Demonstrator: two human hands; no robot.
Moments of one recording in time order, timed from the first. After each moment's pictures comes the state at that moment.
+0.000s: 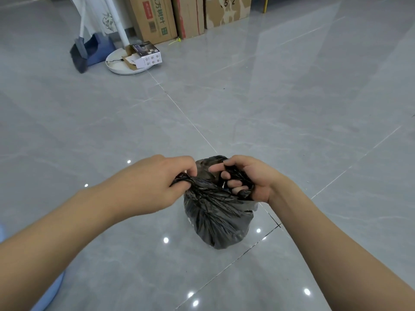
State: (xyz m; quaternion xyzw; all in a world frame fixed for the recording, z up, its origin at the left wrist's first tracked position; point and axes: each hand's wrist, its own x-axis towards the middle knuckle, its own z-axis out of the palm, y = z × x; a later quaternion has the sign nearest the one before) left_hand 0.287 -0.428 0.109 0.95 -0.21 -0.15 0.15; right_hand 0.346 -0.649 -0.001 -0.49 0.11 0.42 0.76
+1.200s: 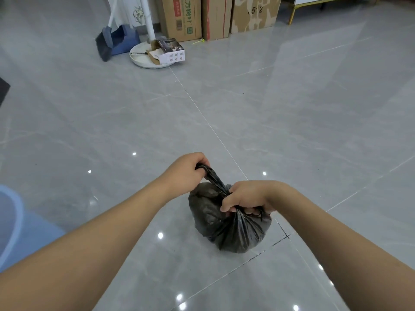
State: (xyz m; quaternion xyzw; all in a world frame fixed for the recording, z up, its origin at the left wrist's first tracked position) left_hand 0.326 -0.421 0.015 0.91 0.00 -0.12 0.39; right_hand 0.329 -0.606 0.023 -0.79 -0.05 0.53 0.30
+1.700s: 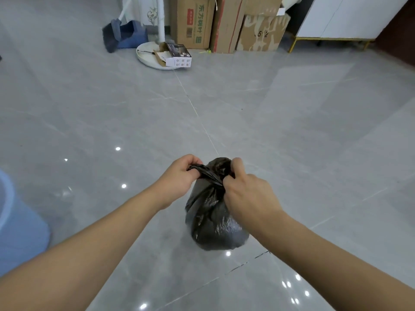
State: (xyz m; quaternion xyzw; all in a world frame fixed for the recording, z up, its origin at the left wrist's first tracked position) left_hand 0.310 -0.411 0.018 0.77 0.08 -0.08 0.63; right_hand 0.295 -0.584 0.067 -0.96 -0.27 -0.05 -0.10
